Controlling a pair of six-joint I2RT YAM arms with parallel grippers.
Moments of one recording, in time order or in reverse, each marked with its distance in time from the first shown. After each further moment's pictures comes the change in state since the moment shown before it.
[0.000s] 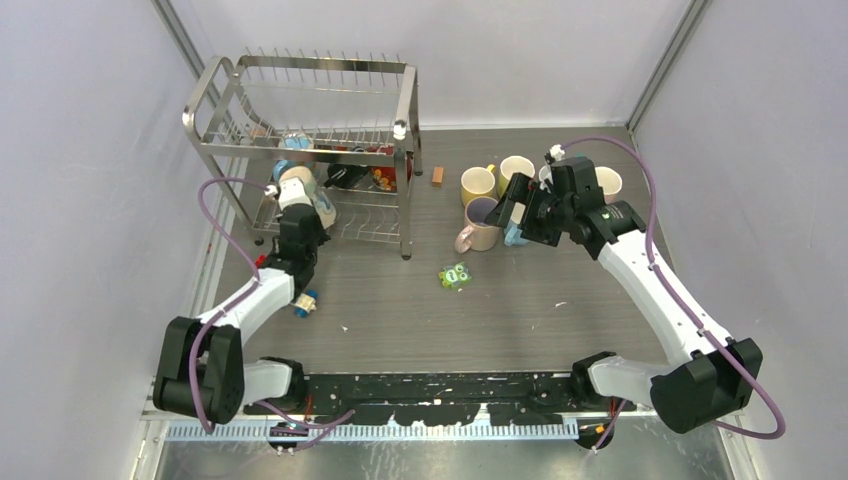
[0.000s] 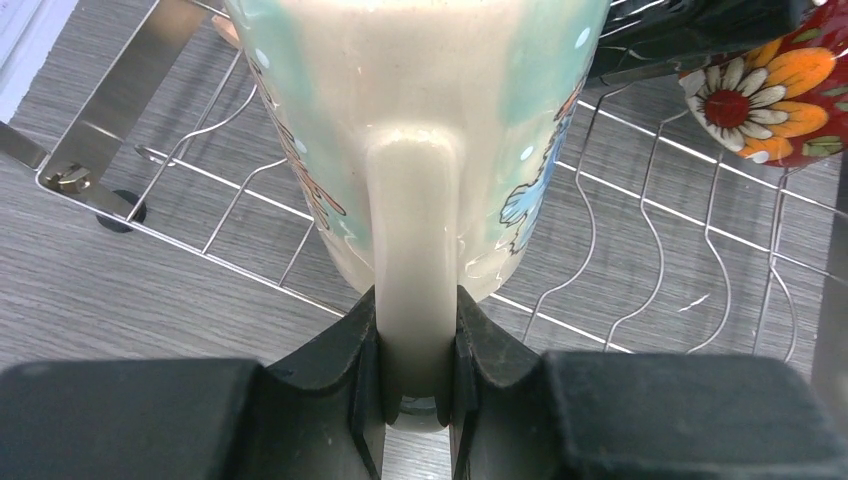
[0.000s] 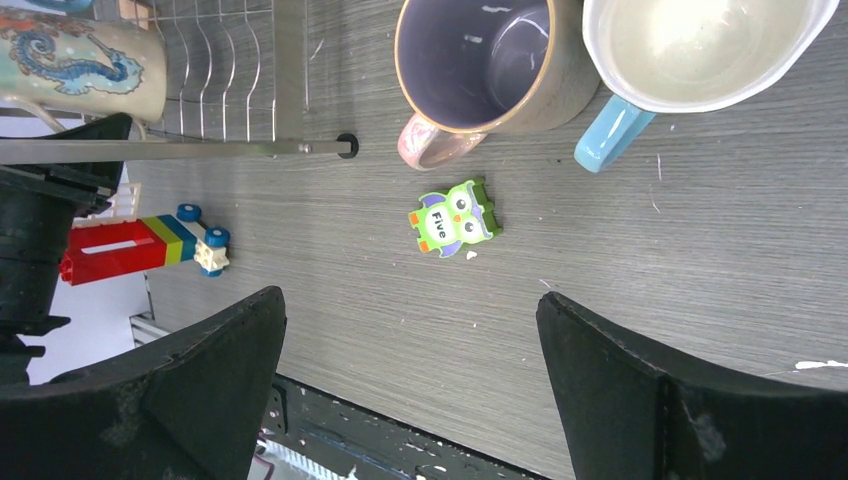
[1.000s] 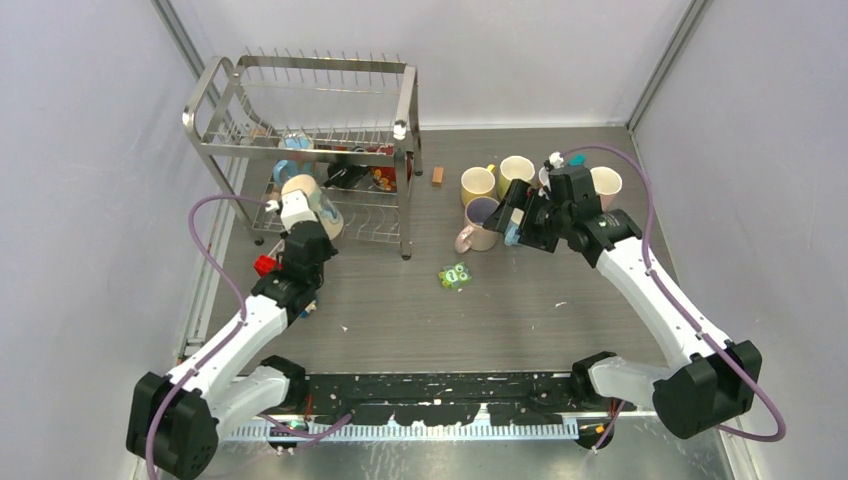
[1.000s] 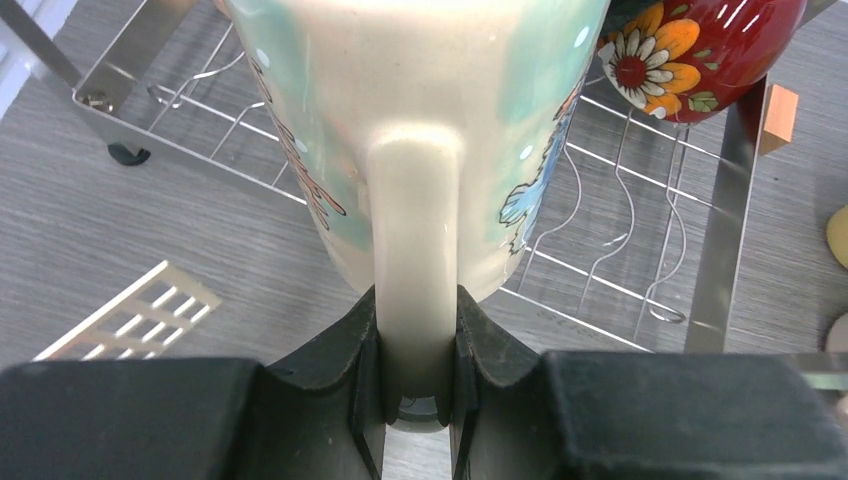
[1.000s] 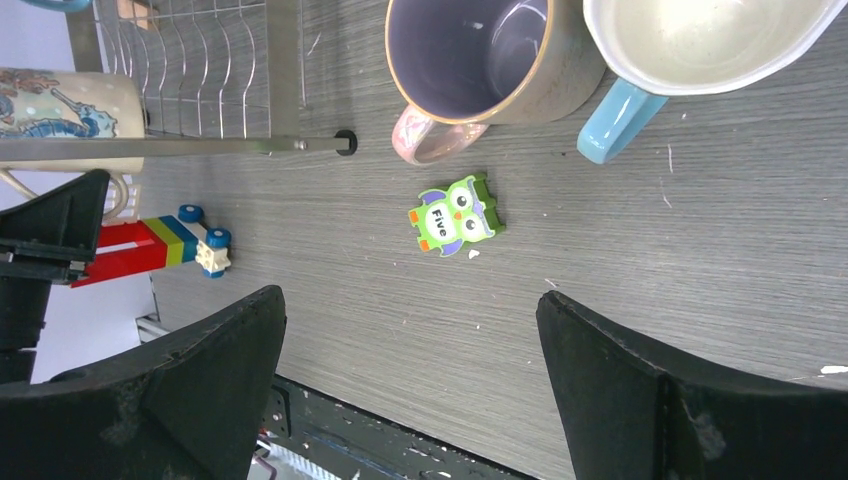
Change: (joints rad) left arm -0.192 -0.277 -0.020 -0.246 -0.166 -0.110; right arm 0.006 -0.024 -0.076 0.061 -0.002 0.031
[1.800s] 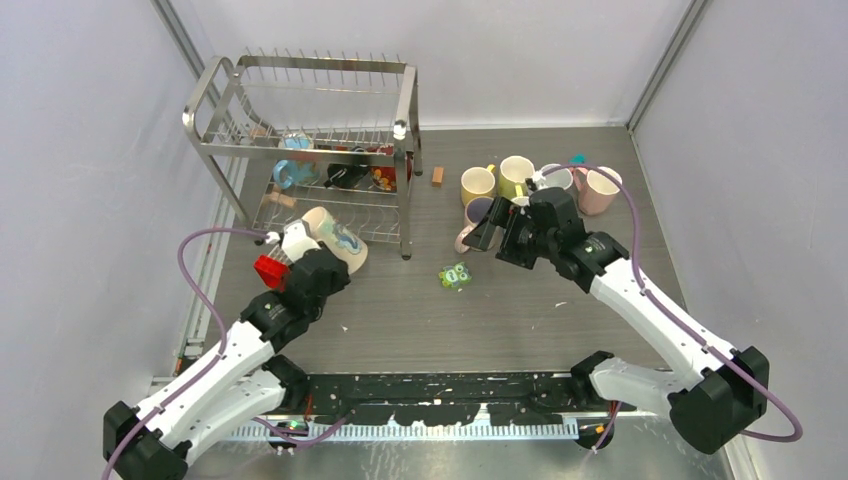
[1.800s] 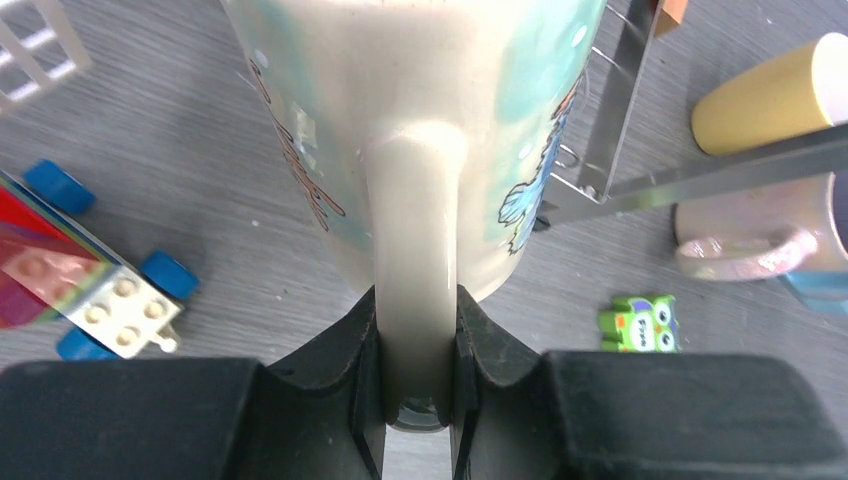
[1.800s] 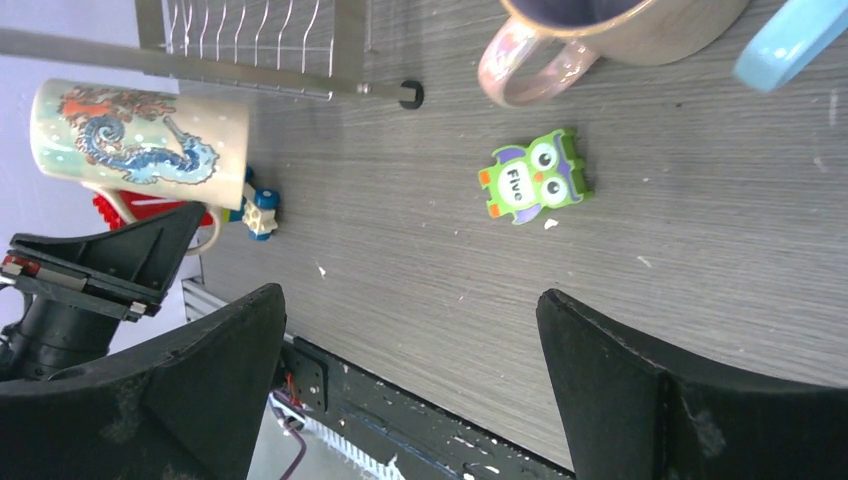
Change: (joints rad) left arm -0.232 -0.227 -0.006 -0.392 -0.010 -0.402; right arm 0.150 -0.073 -0.131 0.131 0.025 0.137
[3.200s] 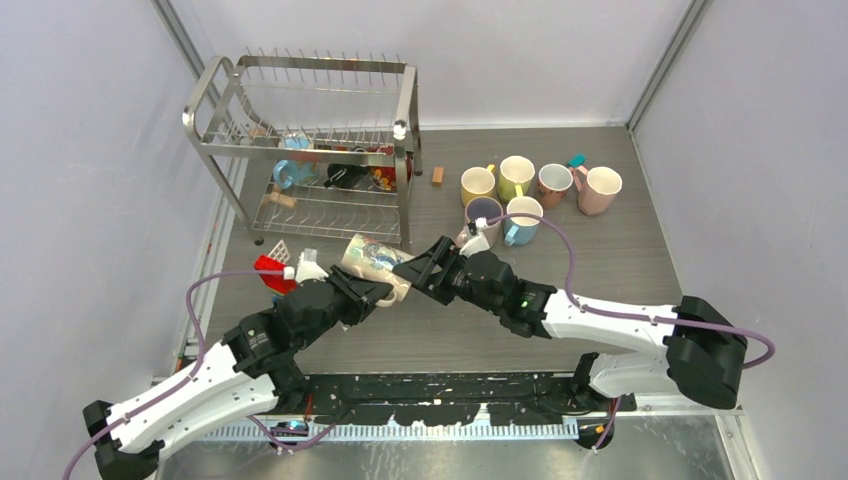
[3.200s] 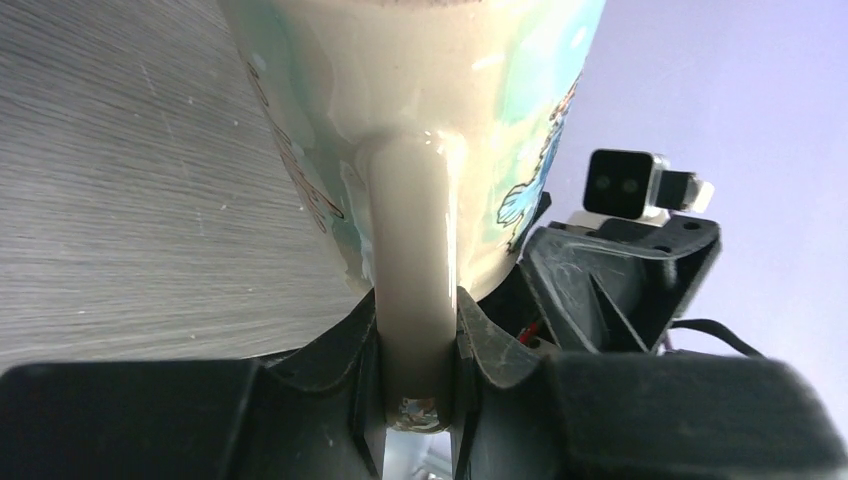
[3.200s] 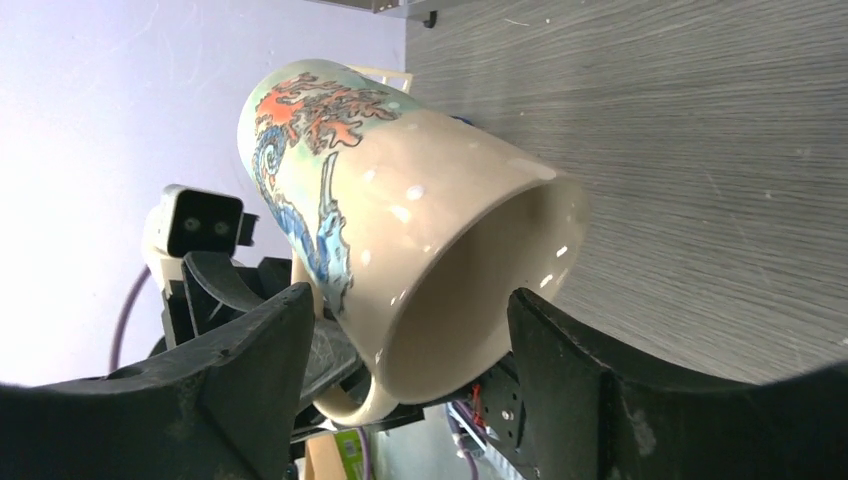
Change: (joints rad) left arm -0.327 -0.201 -0.006 -0.059 0.238 -0.709; right arm 0.552 0.124 -0.287 0.785 0.319 0.508
